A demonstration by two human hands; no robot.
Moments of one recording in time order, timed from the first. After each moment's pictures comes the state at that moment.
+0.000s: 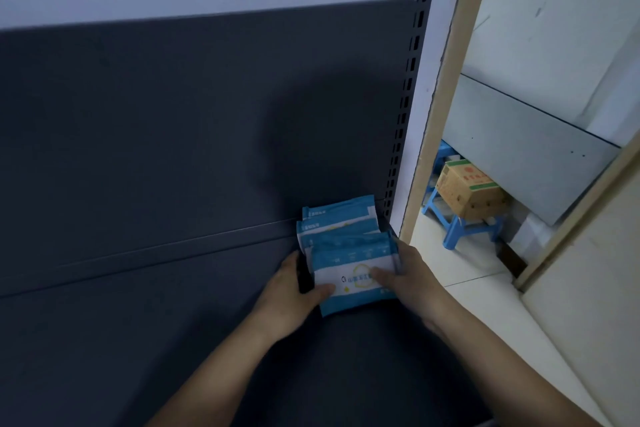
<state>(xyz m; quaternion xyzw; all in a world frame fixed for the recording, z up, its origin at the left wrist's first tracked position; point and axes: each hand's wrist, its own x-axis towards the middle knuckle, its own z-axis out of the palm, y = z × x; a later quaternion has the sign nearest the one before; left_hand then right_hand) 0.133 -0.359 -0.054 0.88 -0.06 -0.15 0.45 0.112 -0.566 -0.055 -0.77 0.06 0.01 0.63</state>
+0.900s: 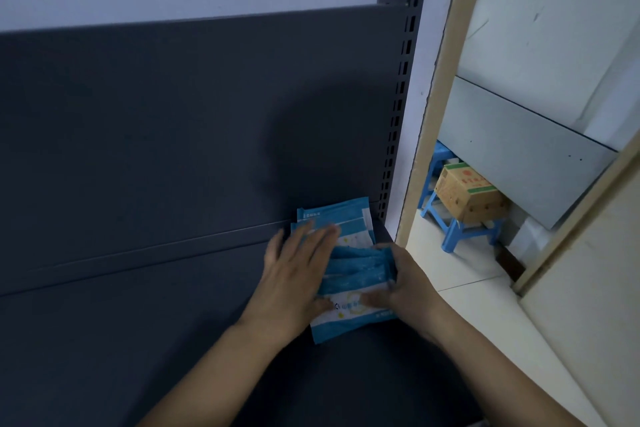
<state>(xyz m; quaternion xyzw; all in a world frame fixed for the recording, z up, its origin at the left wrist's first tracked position) 0.122 -0.373 -0.030 0.94 -0.31 0.11 0.09 0.097 -0.569 -0.049 -0.78 0.02 0.04 0.63</state>
